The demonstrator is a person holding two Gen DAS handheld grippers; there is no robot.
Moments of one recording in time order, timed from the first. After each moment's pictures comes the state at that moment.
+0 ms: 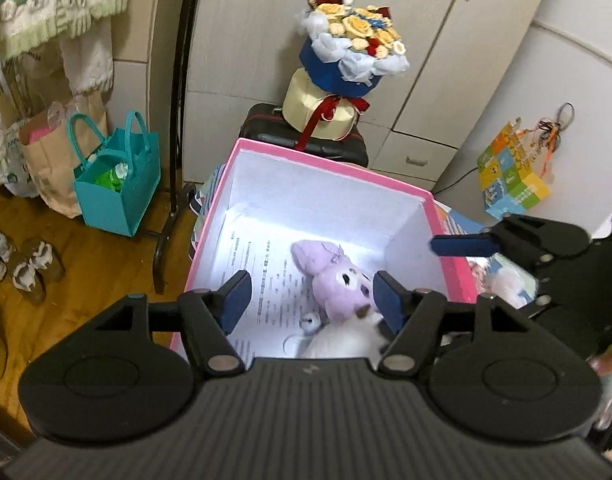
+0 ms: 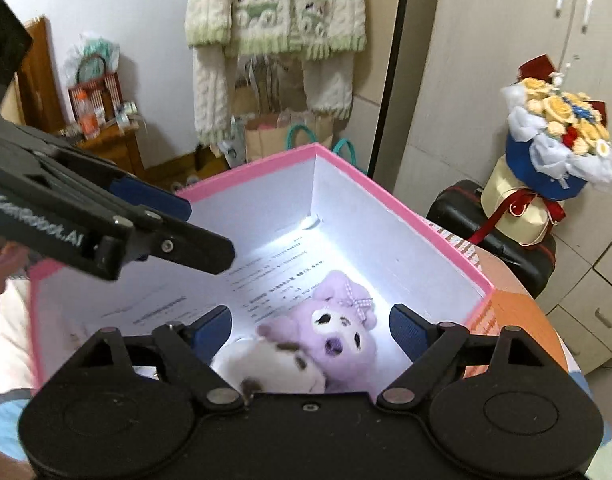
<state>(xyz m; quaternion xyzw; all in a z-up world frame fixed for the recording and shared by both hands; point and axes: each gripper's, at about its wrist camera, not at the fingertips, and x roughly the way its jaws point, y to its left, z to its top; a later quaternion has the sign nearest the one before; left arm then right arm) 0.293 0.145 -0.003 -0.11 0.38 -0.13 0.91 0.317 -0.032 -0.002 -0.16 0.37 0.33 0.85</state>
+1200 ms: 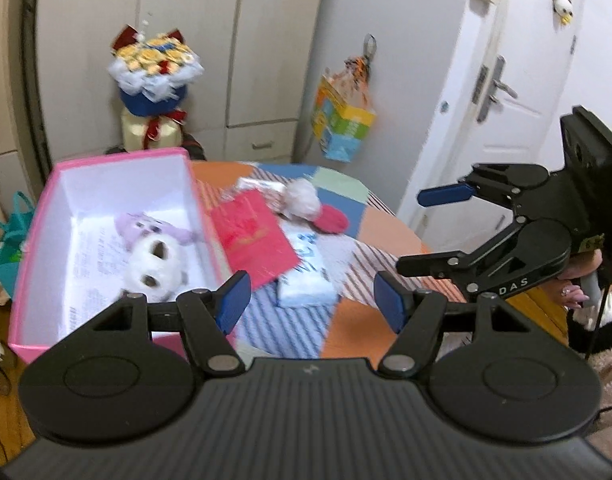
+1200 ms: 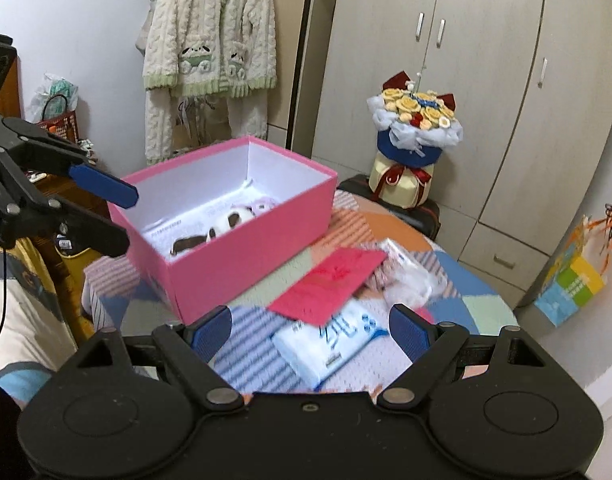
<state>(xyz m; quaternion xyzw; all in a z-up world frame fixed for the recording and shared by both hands) 0.107 0.031 0.030 0.02 0.32 -0.33 0.89 0.106 -0.193 0.036 -0.13 0.32 0.21 0.91</state>
